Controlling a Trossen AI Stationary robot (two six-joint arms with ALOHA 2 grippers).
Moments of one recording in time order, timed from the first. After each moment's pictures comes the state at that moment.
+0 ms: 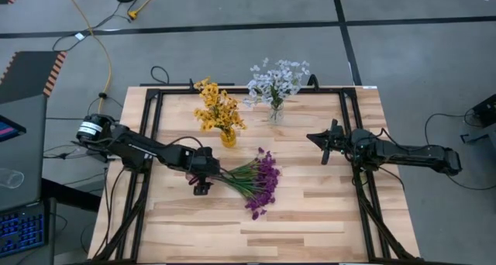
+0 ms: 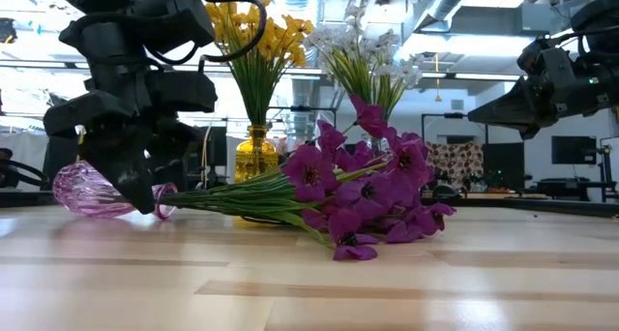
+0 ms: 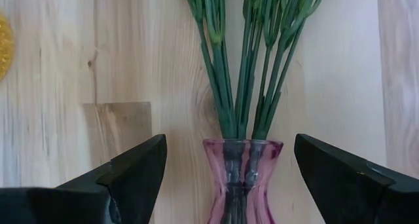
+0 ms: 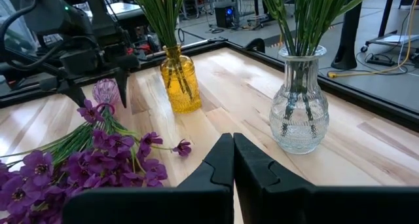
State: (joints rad) left arm -0.15 1.49 0.68 -0.33 -0.07 -0.13; right arm -0.18 0.22 0.01 0.06 0.18 0.18
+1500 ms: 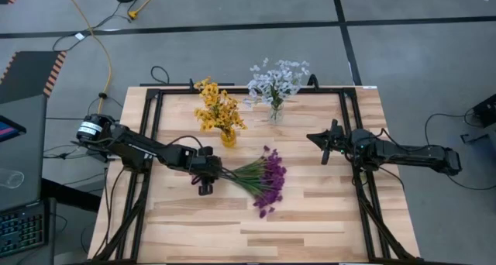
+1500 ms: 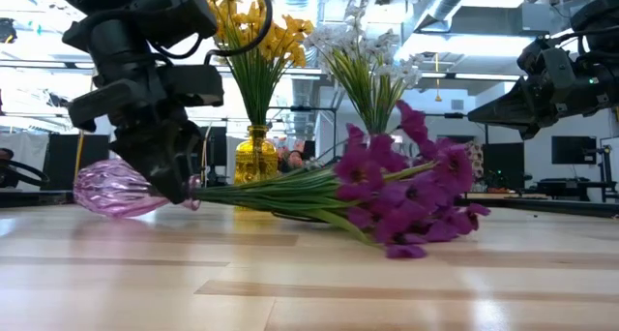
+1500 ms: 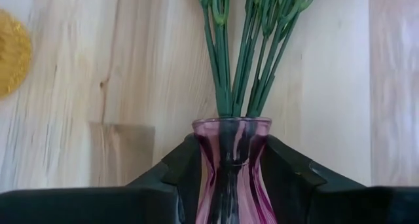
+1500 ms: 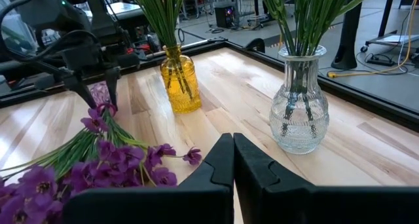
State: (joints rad) left arm -0.15 1.49 0.68 -0.26 -0.09 -0.23; right arm -0.18 0.22 0.01 0.06 0.18 0.18
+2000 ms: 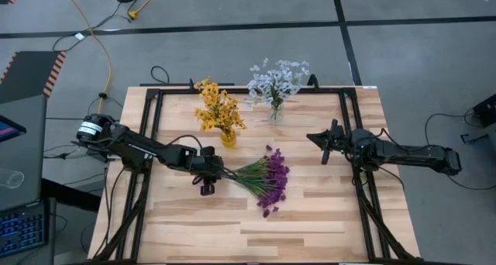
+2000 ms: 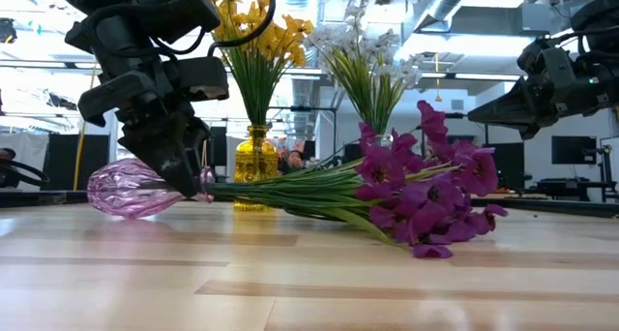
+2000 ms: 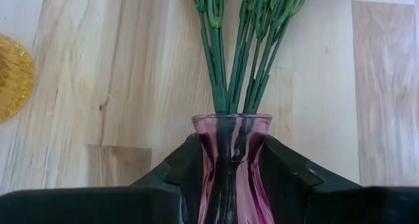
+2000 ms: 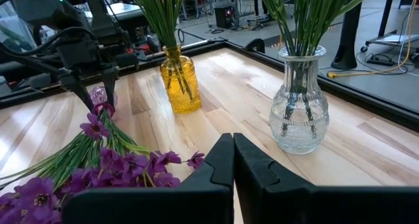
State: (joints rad) left arm -0.15 1.49 0.68 -0.20 -0.09 -0.23; right arm -0.18 0.22 0.01 0.06 0.18 0.19
